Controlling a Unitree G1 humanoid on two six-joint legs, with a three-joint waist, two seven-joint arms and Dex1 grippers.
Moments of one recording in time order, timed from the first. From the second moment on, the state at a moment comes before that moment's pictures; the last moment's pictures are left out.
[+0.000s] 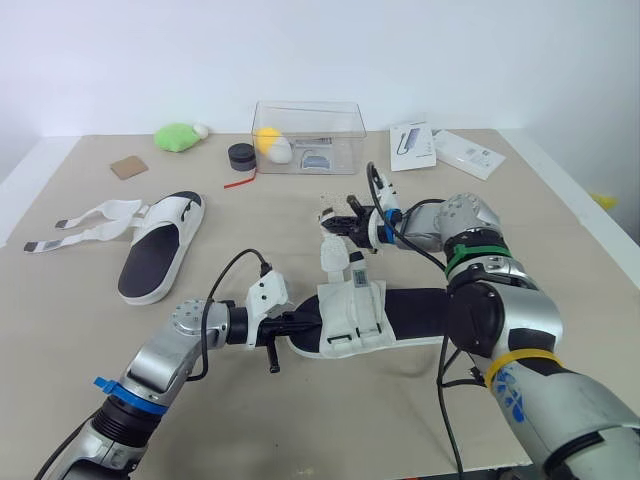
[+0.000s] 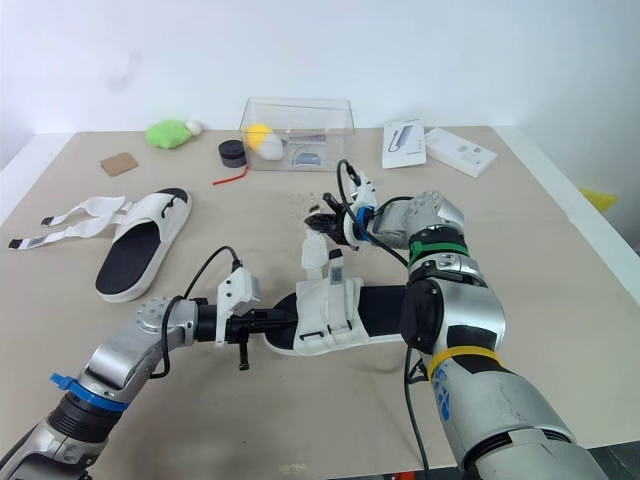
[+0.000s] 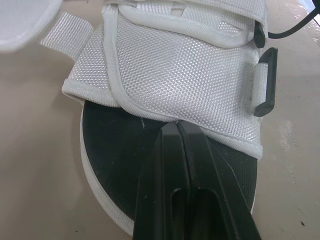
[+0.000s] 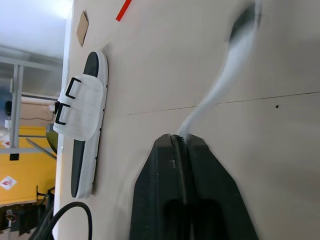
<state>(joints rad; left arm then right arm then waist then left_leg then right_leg) -0.31 0.48 -0.28 -0.19 -0.31 0.46 -0.96 -1.27 -0.24 -0.39 1.09 0.49 1.11 0.41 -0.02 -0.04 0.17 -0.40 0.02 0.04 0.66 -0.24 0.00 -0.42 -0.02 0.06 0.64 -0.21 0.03</state>
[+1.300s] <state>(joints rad) -0.30 0.49 -0.28 -0.21 -0.31 0.46 -0.96 -0.58 -0.71 0.50 0.35 0.15 -1.46 1.28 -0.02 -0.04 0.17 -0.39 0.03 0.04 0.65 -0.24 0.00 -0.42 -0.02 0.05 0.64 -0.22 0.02</state>
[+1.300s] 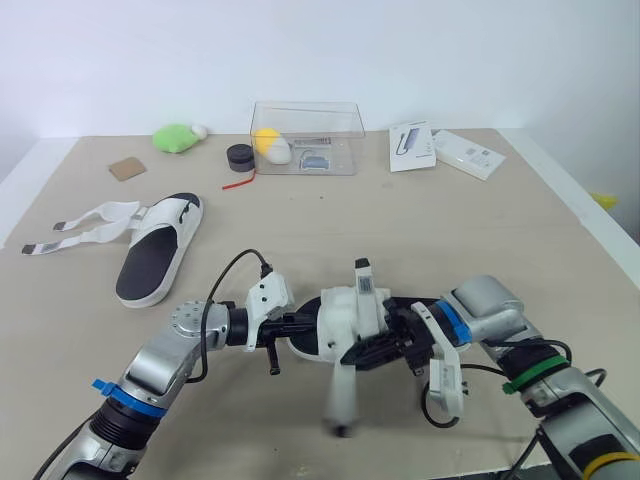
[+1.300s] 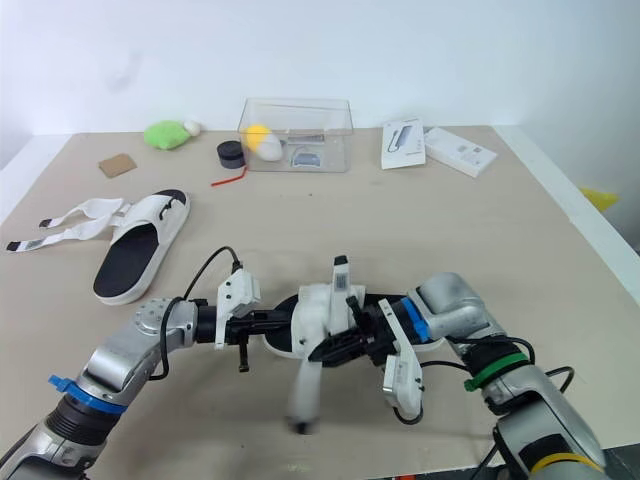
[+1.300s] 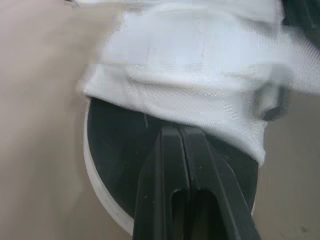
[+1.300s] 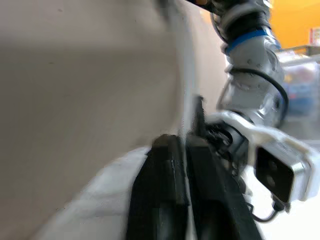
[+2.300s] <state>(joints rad) -0.27 0.48 -0.28 -0.24 -0.32 0.48 -0.93 -0.24 -1.36 0.36 -0.53 1.34 0.70 0.82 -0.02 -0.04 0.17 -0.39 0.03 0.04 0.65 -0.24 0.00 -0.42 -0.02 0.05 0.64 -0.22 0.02</state>
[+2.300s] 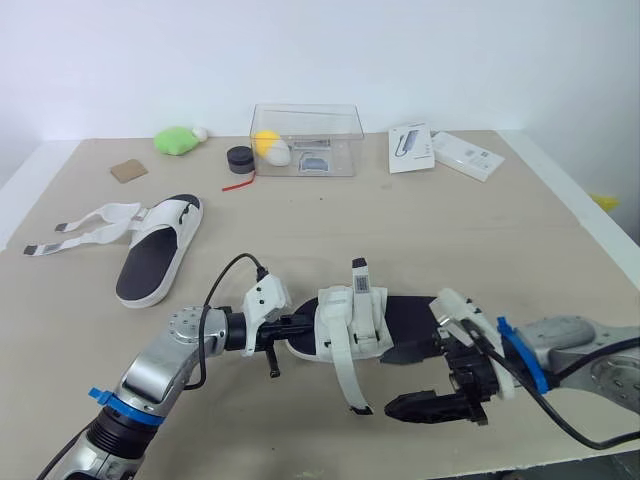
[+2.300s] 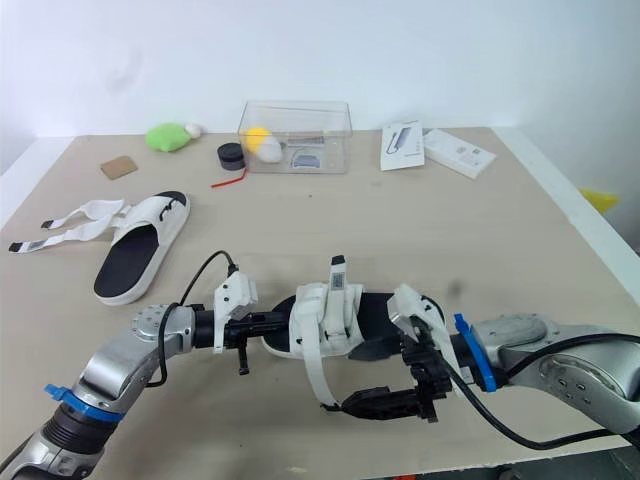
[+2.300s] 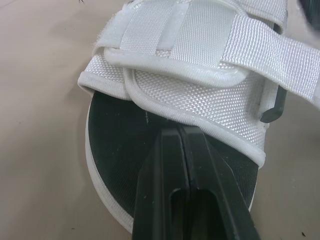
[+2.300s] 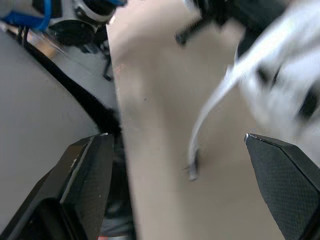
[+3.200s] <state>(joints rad) -0.27 0.47 -0.28 -0.23 -0.33 0.48 -0.92 -0.67 -0.83 0.18 -0.24 1.40 1.32 0.59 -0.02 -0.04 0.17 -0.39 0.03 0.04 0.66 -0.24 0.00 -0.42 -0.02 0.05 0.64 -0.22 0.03</state>
